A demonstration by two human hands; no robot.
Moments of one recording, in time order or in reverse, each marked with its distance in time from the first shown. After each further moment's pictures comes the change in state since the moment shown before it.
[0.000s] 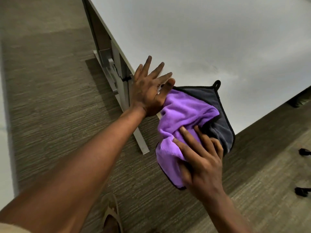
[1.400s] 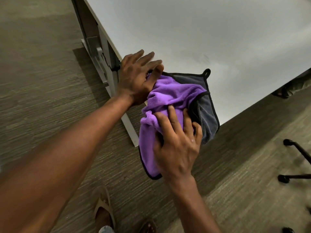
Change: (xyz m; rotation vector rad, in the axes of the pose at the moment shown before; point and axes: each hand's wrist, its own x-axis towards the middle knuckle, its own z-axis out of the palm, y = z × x) left_hand 0.004 -0.001 -0.001 0.024 -0.039 0.020; right_hand 0.025 -0.043 0.030 -0.089 0.206 0.301
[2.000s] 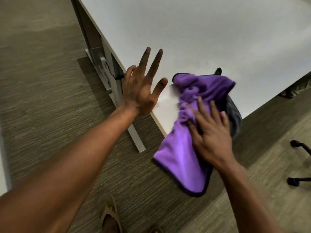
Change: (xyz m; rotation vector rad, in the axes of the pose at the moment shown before) left_hand -0.001 0.005 -0.004 0.041 0.035 0.074; right_hand 0.060 0.081 -0.028 -0.024 -0.593 0.011
